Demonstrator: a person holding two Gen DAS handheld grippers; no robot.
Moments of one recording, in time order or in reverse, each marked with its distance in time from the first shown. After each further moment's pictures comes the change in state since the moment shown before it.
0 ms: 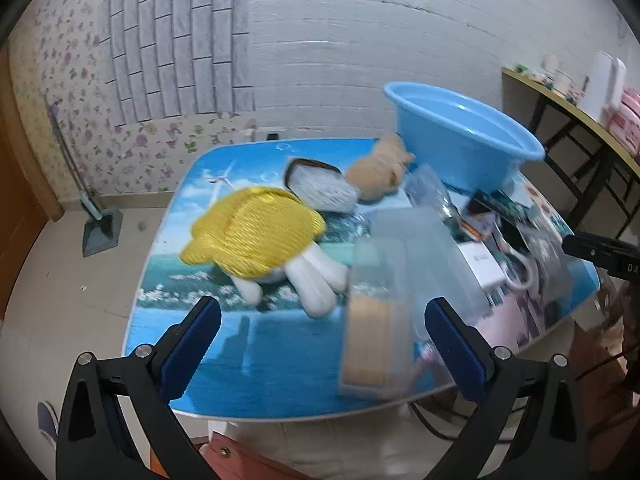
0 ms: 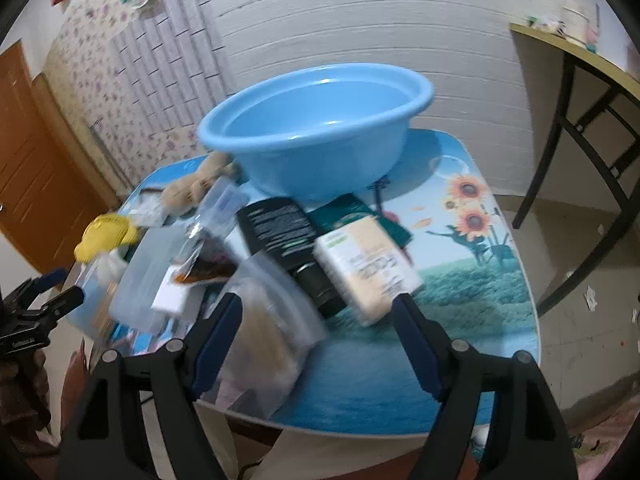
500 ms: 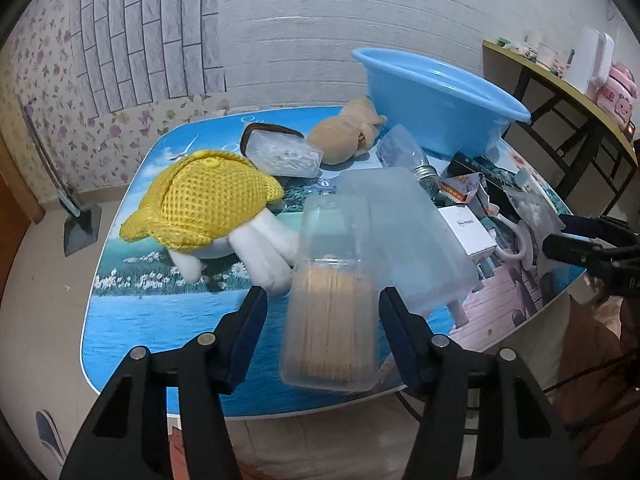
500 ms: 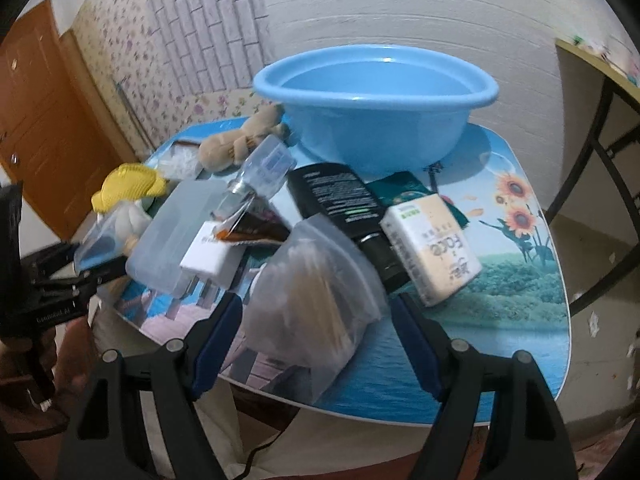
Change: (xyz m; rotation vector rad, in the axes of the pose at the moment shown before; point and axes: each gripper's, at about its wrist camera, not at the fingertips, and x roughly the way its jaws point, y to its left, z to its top) left arm 0.023 -0.019 -0.012 0.045 0.068 -0.054; right arm 0.015 0.035 -0.012 -0.131 0.072 0.040
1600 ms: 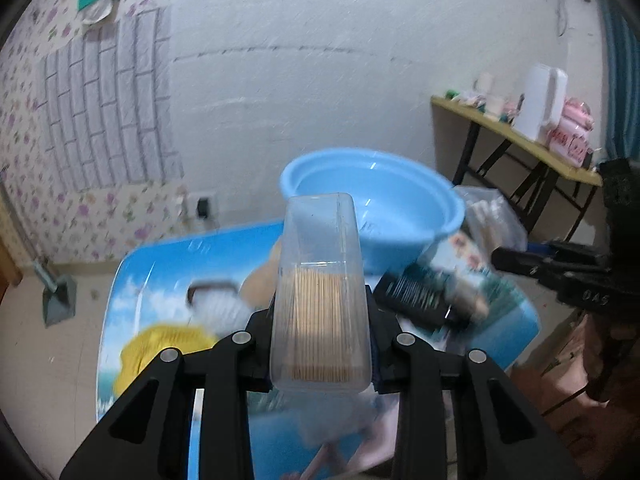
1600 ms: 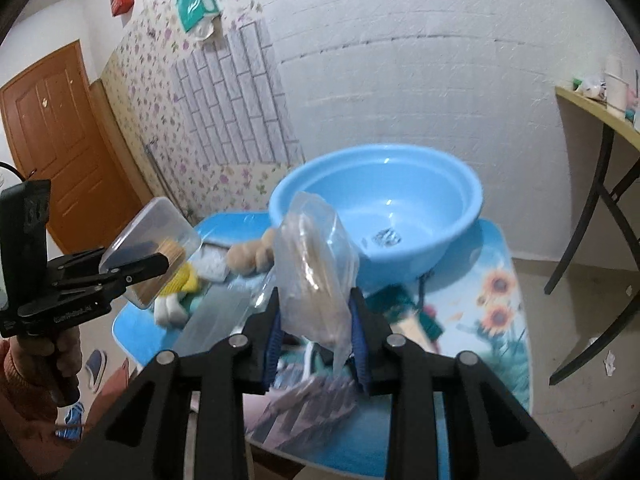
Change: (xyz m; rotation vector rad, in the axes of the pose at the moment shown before) left arm -0.048 -0.049 0.101 0.093 -0.217 -0.133; right arm -0.063 -0.024 0.054 0.019 -0.253 0.092
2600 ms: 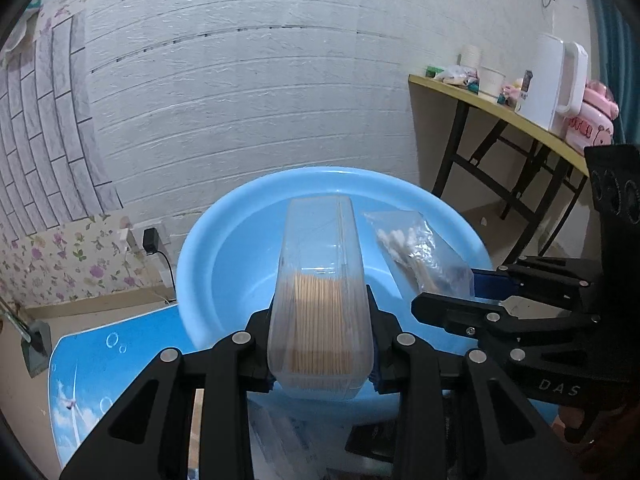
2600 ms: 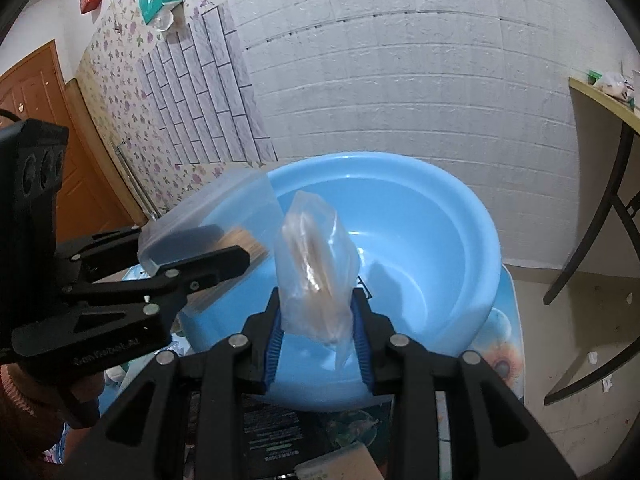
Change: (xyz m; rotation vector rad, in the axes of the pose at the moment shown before) left arm 0.146 -0.040 0.076 0.103 0.070 -0.074; right arm 0.103 -0.055 0.056 0.022 0.061 -0.037
